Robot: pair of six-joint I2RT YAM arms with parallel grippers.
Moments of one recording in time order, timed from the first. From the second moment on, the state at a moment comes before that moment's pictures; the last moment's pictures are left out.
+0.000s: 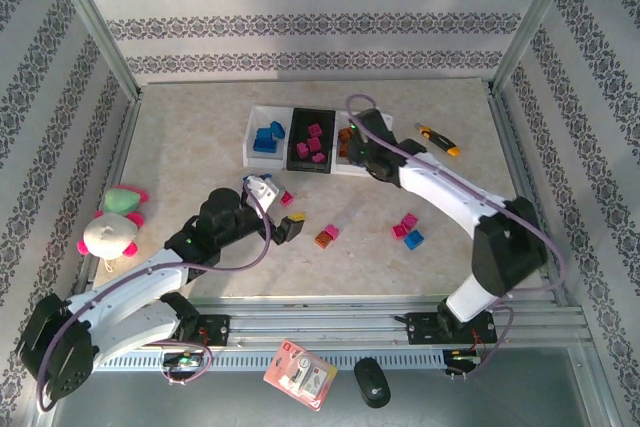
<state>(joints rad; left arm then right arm) -0.63 0.94 0.46 0.14 0.15 0.01 0.56 1.63 1.27 -0.45 0.24 0.67</state>
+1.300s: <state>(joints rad) -0.49 1.17 0.63 -0.13 -0.26 -0.42 0.67 1.85 1.52 -0.13 0.06 0.36</state>
